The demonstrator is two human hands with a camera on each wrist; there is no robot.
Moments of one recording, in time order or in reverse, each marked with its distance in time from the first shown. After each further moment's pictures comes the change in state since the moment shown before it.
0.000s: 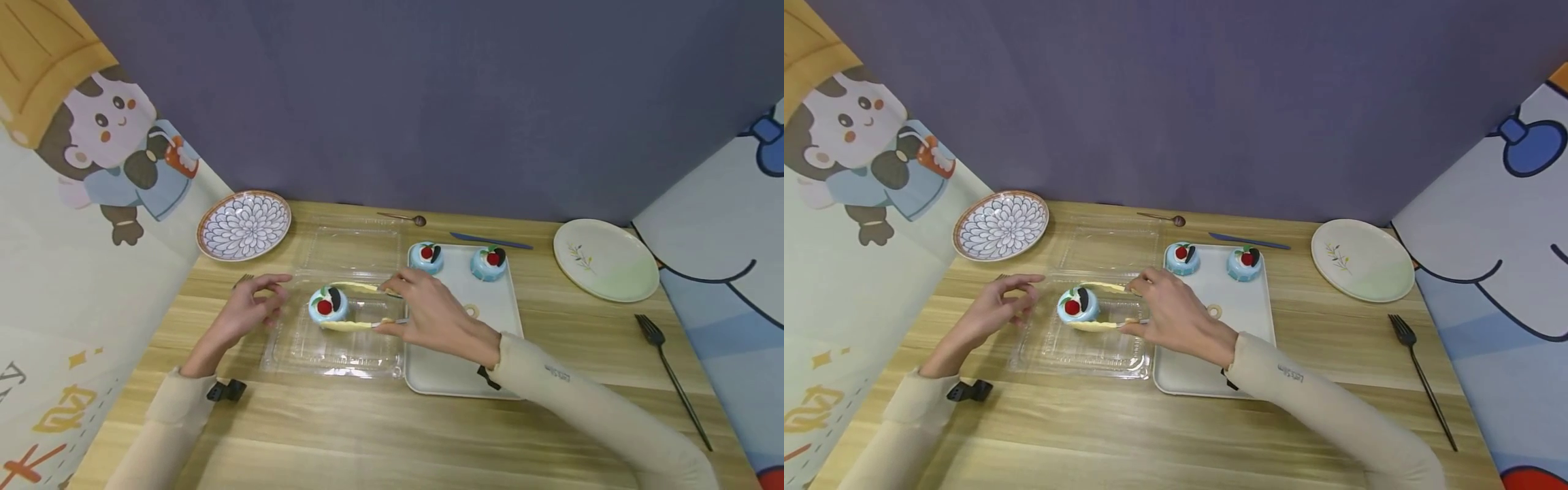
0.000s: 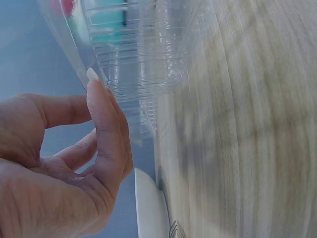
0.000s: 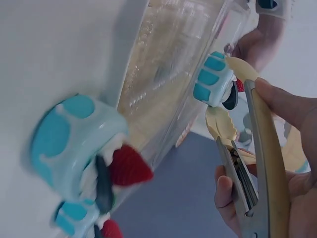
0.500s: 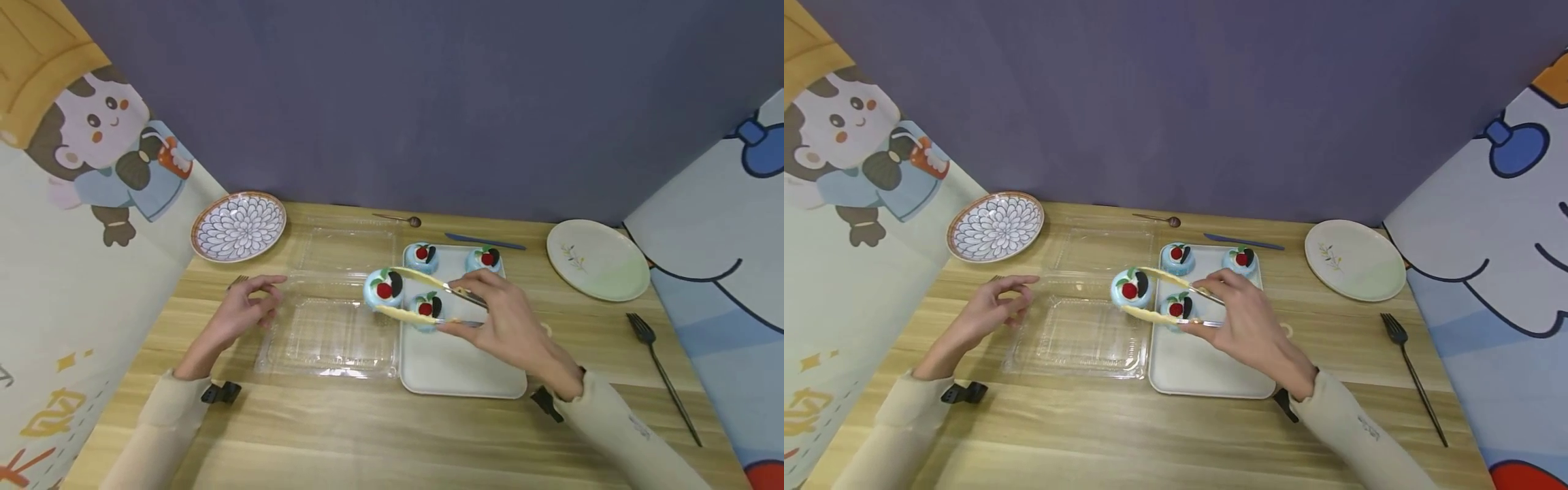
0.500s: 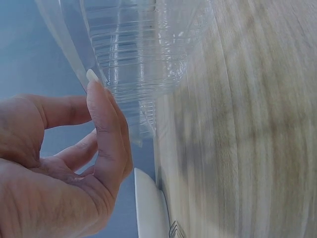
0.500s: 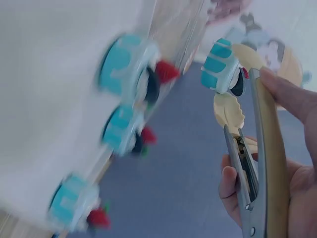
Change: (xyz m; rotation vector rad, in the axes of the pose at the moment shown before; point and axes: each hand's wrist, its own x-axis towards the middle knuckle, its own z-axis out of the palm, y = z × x) left_hand -0.002 0.000 0.000 -0.012 -0.009 0.005; right_hand -0.074 0.044 -0.043 0.003 0.248 0.138
